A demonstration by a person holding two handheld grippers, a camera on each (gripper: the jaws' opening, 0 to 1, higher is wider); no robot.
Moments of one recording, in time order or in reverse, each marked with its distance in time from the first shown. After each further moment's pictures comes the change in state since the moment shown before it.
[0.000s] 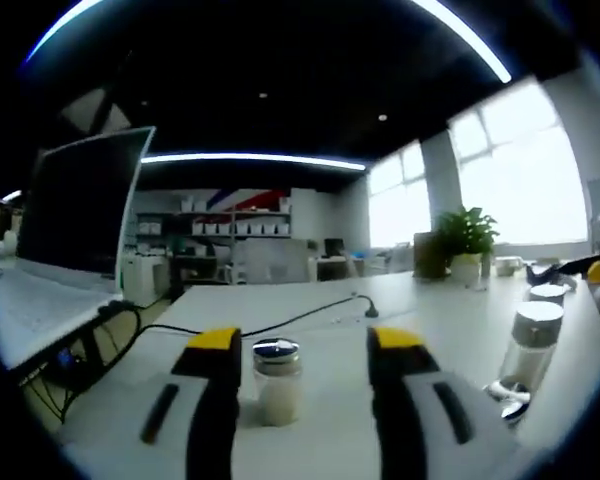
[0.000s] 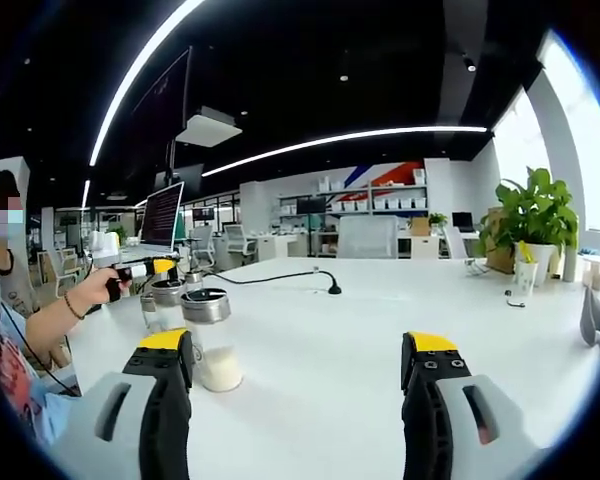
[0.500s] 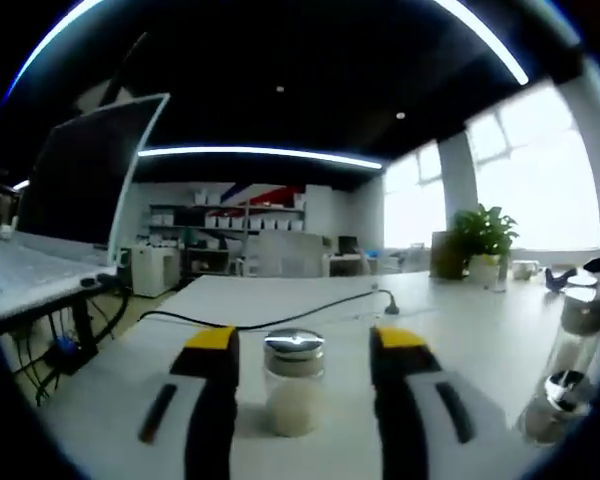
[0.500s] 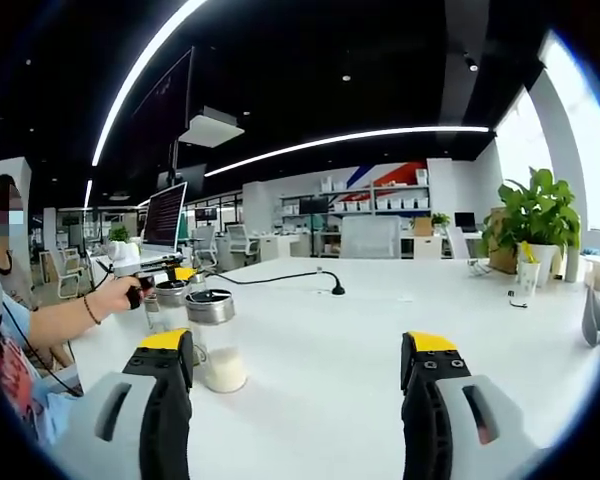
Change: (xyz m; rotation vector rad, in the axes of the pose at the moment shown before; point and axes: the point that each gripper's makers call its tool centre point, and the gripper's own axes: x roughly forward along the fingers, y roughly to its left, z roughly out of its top) left arm 0.037 0.021 -0.030 -0.038 0.004 0.069; right arm 0.001 0.005 0.001 0.000 -0.001 0.014
